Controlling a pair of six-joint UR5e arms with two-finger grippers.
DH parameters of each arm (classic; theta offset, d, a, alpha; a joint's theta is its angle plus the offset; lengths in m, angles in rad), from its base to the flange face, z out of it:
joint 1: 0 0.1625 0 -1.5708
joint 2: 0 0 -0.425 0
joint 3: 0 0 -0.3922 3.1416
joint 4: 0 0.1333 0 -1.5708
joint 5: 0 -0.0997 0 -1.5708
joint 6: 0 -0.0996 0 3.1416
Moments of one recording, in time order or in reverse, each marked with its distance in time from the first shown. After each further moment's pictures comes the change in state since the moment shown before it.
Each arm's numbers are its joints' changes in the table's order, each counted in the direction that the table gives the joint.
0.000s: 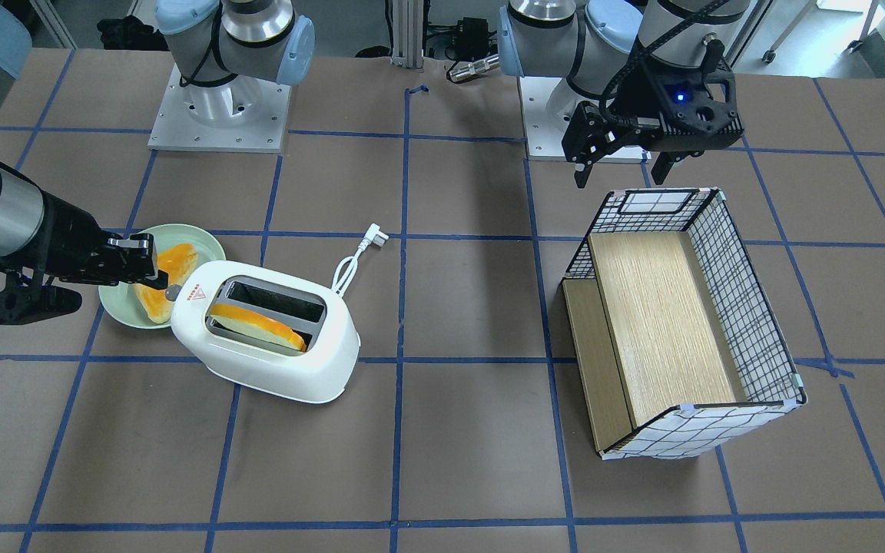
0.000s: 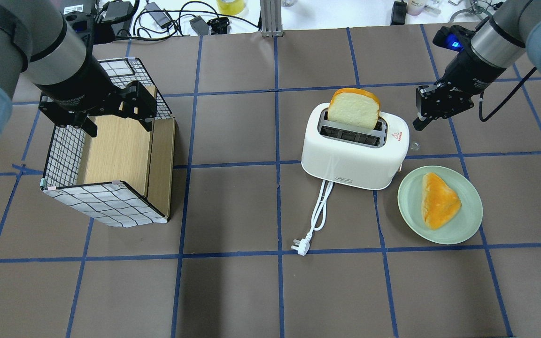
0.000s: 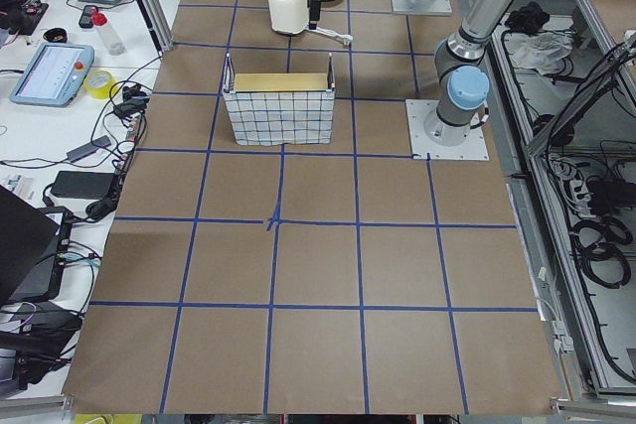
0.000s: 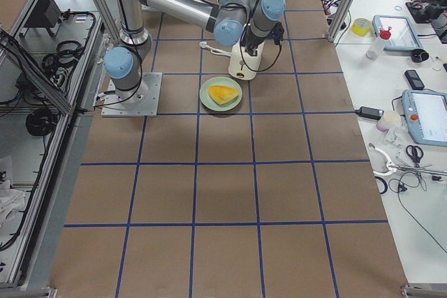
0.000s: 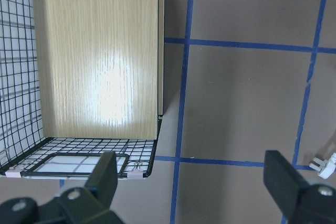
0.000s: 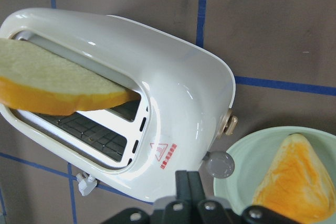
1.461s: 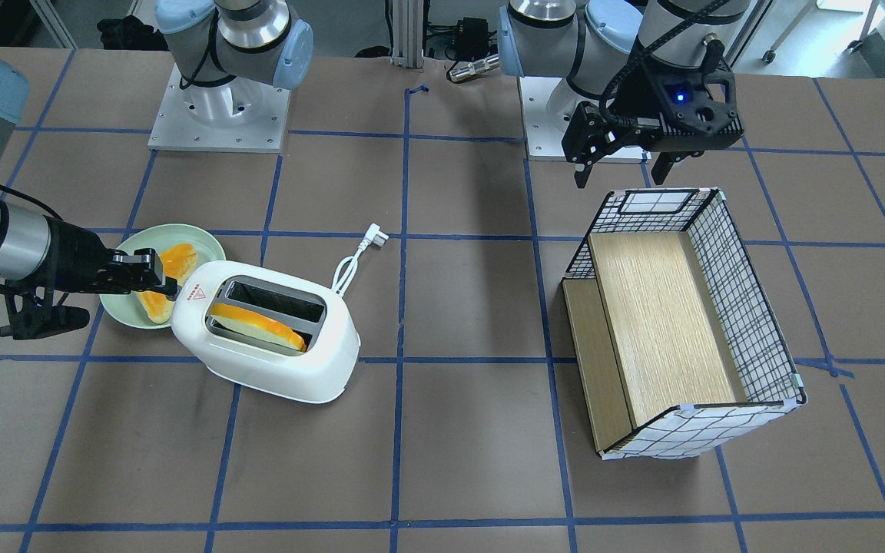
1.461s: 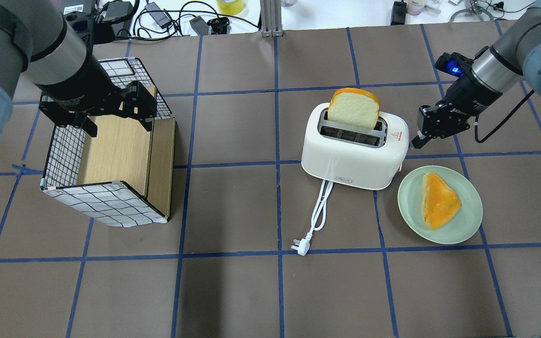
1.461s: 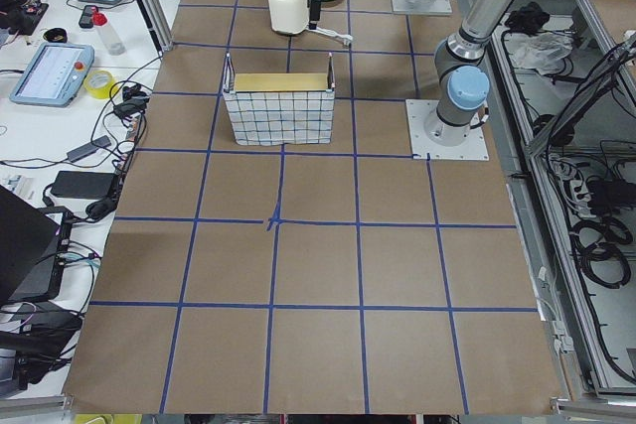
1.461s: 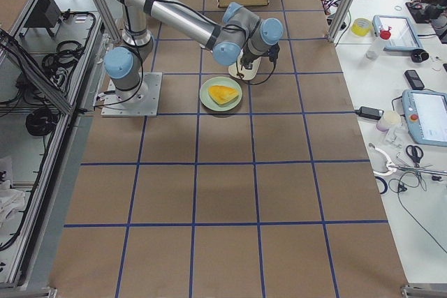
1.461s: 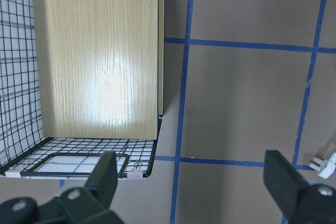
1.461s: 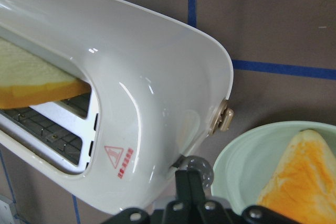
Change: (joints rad) left arm 0.000 0.000 0.000 0.000 0.000 0.000; right arm -0.047 -0.043 -0.067 -0.011 -0.030 0.062
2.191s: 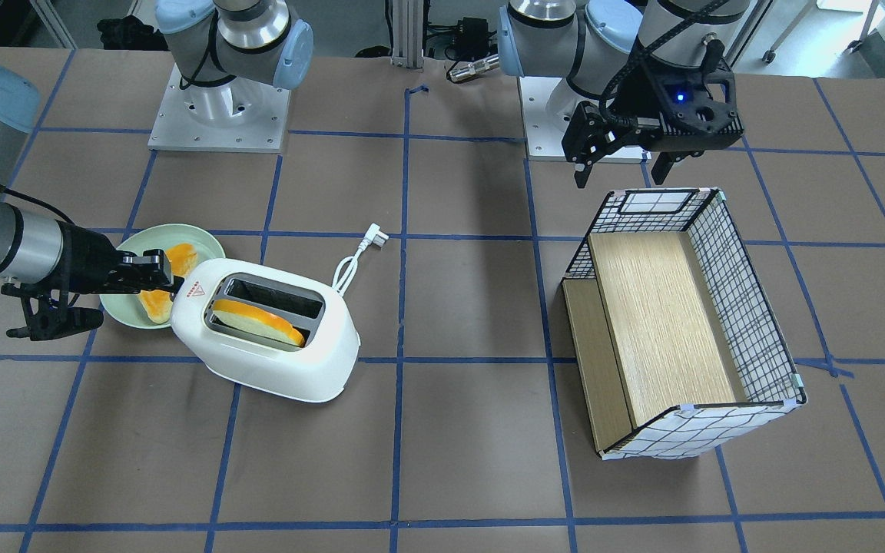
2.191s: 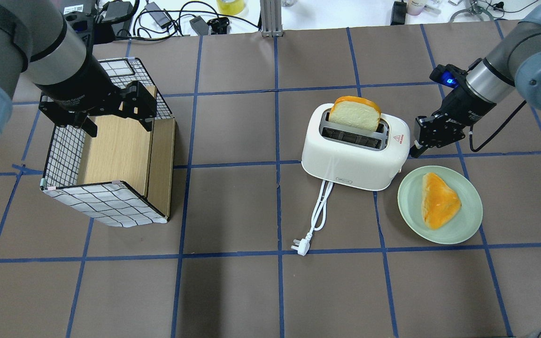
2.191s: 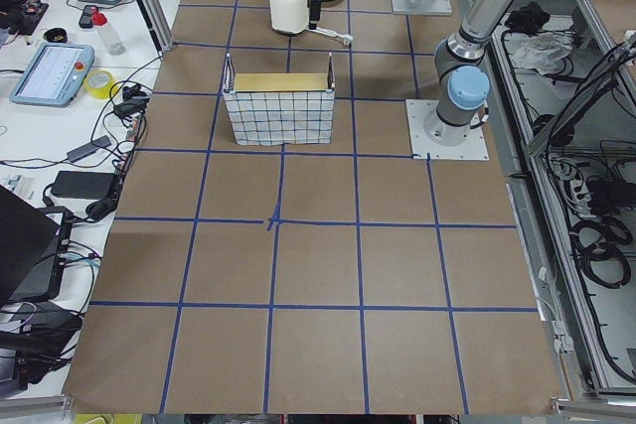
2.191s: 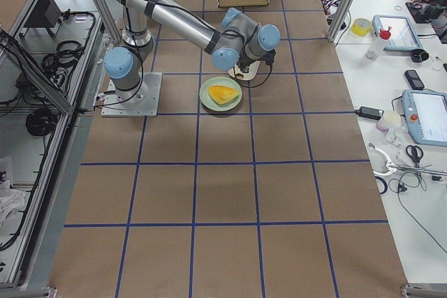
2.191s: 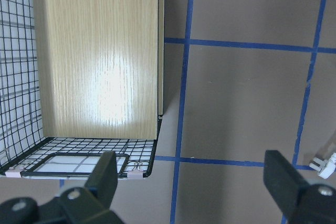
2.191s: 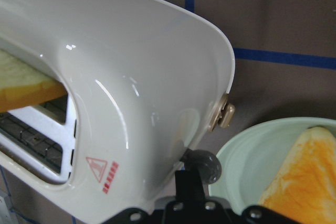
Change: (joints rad) left arm 0.000 0.000 0.000 0.000 0.000 0.000; right arm -0.001 -0.017 -0.041 -0.022 0.005 0.014
